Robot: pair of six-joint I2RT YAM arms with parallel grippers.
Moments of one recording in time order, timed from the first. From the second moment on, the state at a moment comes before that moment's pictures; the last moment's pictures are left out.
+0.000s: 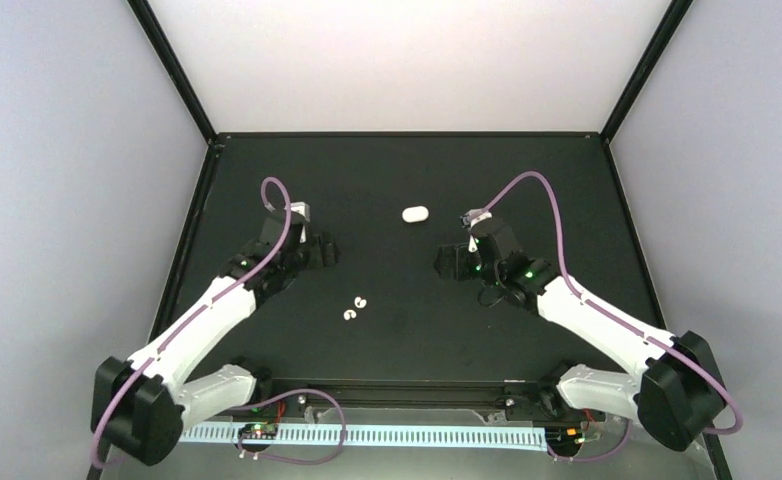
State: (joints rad) left arm -0.43 1.03 0.73 -0.44 -0.12 -0.48; right arm 0.66 1.15 0.73 -0.30 0.09 0.44
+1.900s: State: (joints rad) left arm -0.24 1.75 1.02 -0.32 0.14 -0.40; right arm 0.66 1.12 0.76 -0.30 0.02 0.44
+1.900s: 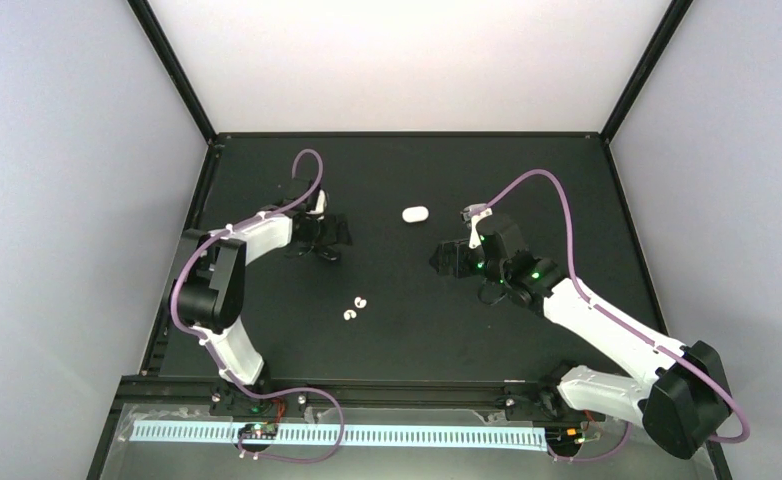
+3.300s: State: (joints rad) left arm -0.36 1.85 1.16 -0.58 -0.05 -0.19; right arm 0.66 1.08 0.74 -0.31 0.02 0.44
